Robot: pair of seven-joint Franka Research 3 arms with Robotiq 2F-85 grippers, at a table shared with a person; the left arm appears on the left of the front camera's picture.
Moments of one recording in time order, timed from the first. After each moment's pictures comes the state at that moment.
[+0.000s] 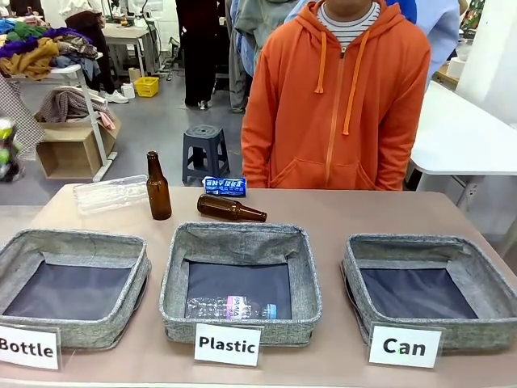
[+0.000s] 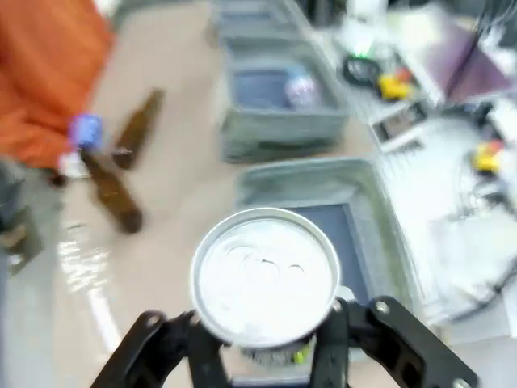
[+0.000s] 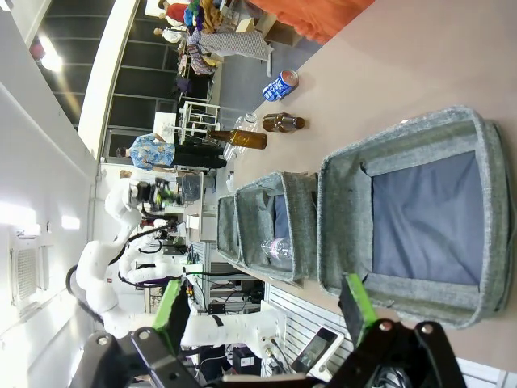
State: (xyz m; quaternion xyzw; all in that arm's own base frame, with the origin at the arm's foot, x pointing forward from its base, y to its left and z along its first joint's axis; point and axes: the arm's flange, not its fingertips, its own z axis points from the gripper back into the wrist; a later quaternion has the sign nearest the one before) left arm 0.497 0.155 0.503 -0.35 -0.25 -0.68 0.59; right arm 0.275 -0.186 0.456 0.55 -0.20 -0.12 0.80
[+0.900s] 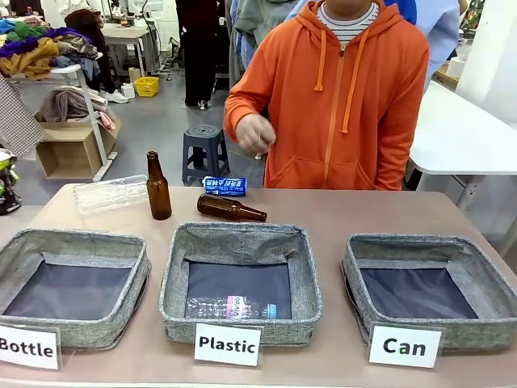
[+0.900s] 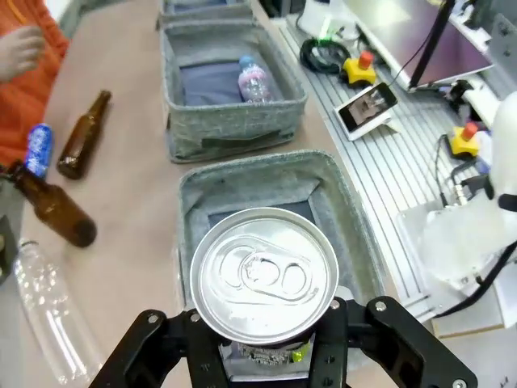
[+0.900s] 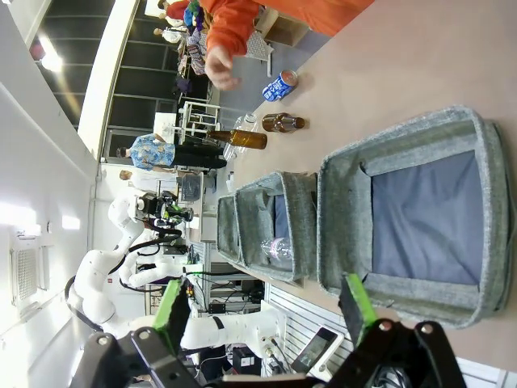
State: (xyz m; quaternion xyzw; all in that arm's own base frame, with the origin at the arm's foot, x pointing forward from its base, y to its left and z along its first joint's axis) left arm 0.465 0.133 0.479 -0.36 -0.24 -0.70 0.57; right arm 0.275 -0.186 0.455 0.55 -0.20 -0.12 0.80
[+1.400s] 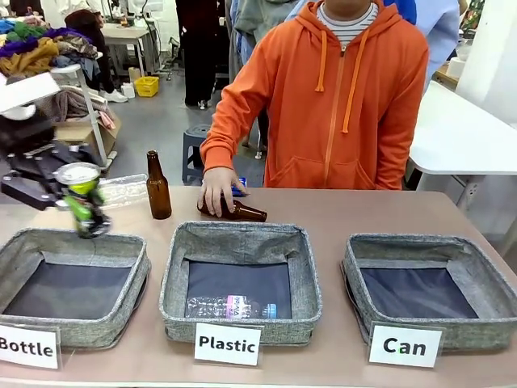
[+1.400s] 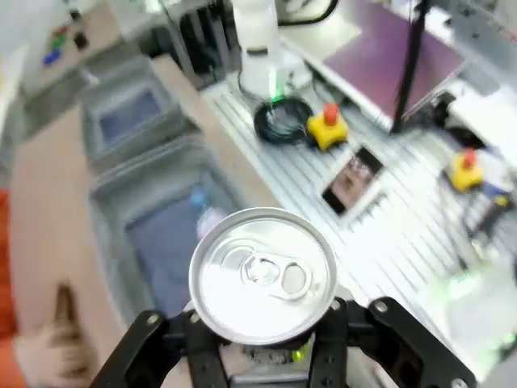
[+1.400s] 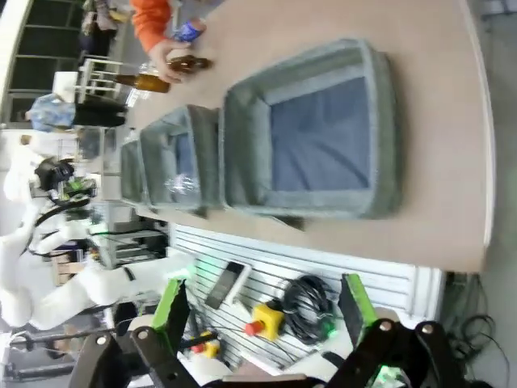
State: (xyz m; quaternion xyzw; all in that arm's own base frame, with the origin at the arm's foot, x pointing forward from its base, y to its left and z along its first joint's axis) left arm 0.375 -0.100 0.509 -0.38 -0.26 -0.78 0.43; right arm 0.203 -0.233 0.492 0.40 -0.15 -0.08 0.90
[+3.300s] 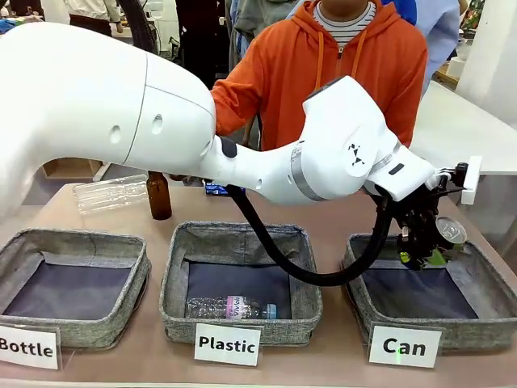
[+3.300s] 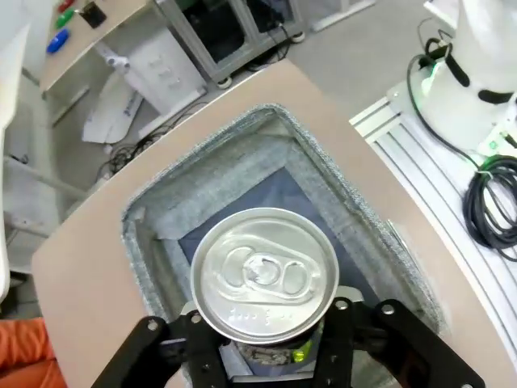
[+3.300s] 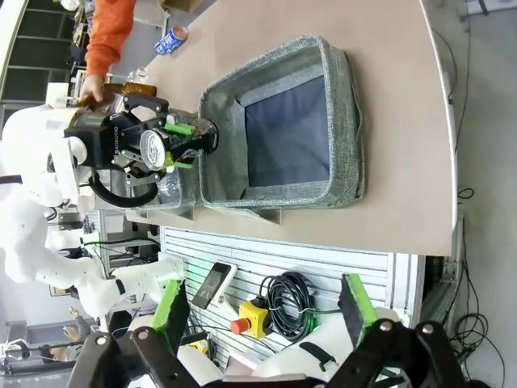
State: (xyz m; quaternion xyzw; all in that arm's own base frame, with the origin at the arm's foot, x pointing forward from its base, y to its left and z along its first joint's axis) left arm 0.399 -0.629 0.423 -0.24 -0.27 -0.82 0.44; right arm 0.183 -0.263 0.483 0.39 -0.16 -0.09 0.90
